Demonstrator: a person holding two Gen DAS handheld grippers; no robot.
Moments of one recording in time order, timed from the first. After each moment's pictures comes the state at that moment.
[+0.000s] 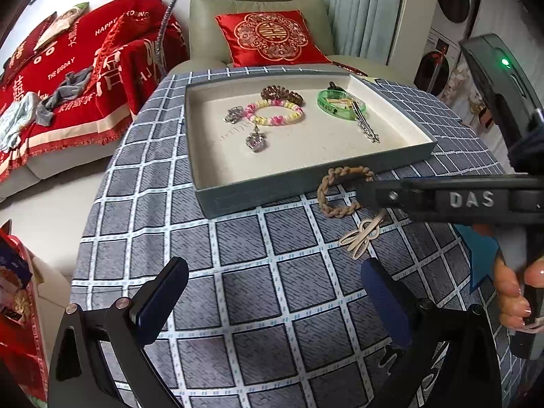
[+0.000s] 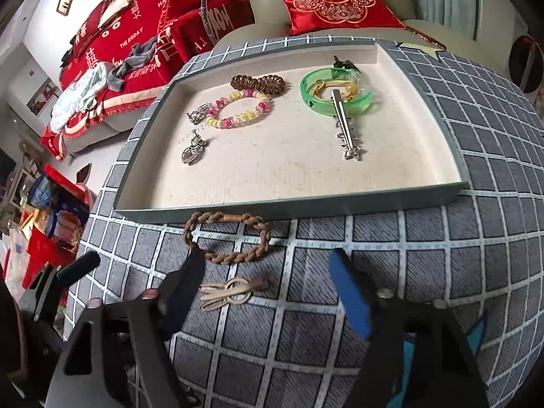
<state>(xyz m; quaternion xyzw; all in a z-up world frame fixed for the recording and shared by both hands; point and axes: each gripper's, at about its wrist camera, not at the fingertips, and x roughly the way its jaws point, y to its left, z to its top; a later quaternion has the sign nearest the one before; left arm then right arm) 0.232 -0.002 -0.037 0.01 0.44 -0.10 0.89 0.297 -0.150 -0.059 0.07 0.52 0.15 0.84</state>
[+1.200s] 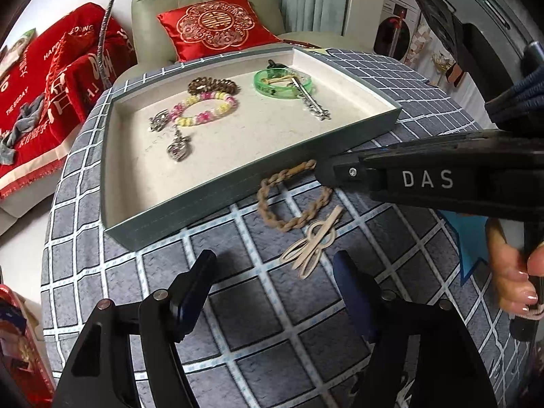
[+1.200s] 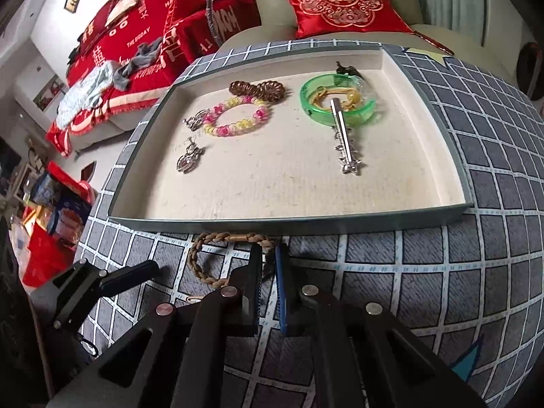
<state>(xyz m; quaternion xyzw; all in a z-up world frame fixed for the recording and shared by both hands) 0.250 -0.047 -0.046 0.07 0.47 -0.18 0.86 0.307 -0.154 -0.060 0.06 0.51 0.17 0.84</state>
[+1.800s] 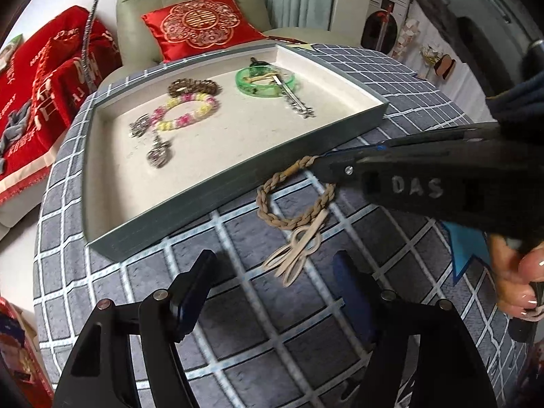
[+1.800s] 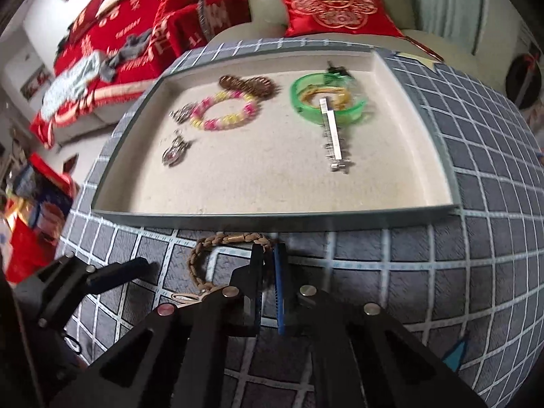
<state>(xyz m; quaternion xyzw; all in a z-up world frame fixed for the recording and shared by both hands) 0.257 -0.062 -0.047 0.08 0.47 -0.21 0.85 0.304 -0.157 -0.056 0.03 0.52 0.13 0.85</state>
